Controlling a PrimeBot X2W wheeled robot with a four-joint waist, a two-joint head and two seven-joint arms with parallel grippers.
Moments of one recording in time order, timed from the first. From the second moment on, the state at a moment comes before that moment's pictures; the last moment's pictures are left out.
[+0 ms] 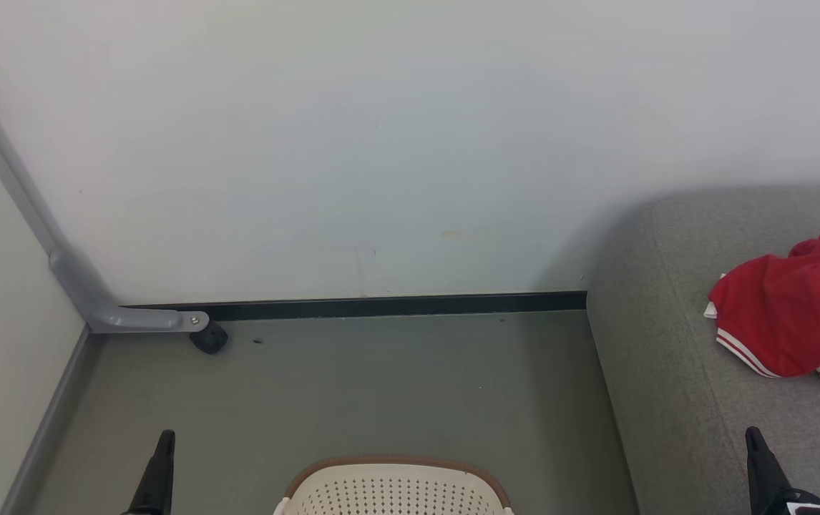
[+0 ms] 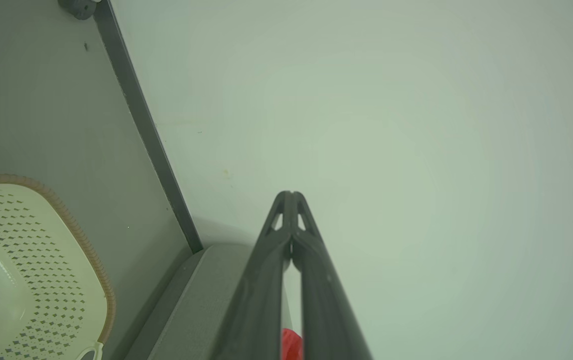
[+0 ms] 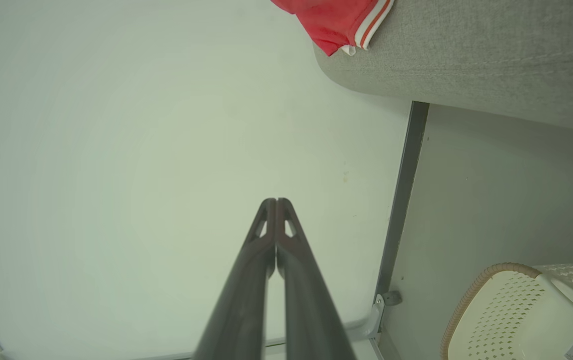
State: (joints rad) left arm -0.08 0.04 0.09 0.30 -1.60 -0.12 0.11; right arm -0.08 -0.04 -0.14 0.30 1.60 0.11 0.11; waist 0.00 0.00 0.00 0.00
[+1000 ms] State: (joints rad) left arm -0.08 0.04 0.09 0.30 -1.60 -0.12 0.11; right arm -0.08 -0.04 -0.14 0.30 1.60 0.12 0.11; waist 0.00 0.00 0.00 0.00
